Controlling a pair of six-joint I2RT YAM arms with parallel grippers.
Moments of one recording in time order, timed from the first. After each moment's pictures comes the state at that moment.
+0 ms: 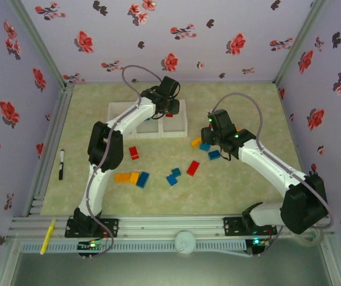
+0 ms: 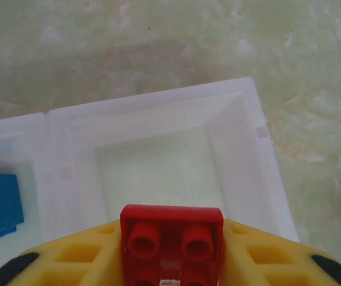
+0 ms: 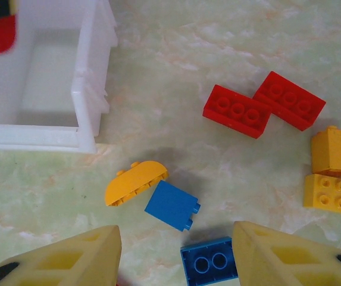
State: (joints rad) left arm -0.63 2.27 2.07 -0.72 -0.14 -0.41; right arm 0.52 1.31 0.98 -0.53 0.21 0.33
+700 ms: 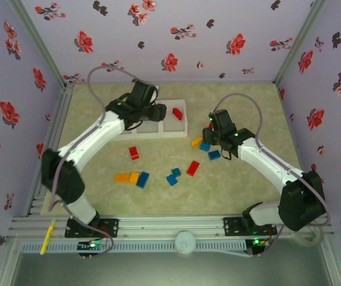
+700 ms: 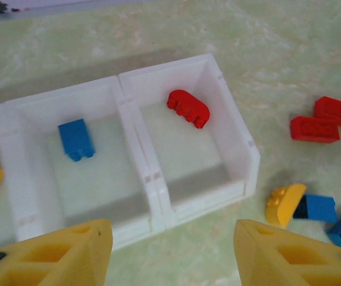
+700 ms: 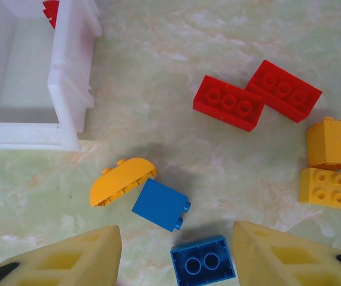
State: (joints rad) left arm -0.64 1.62 1.53 -0.67 -0.12 -0.30; right arm 0.49 1.35 0.98 -0.53 0.20 0.33
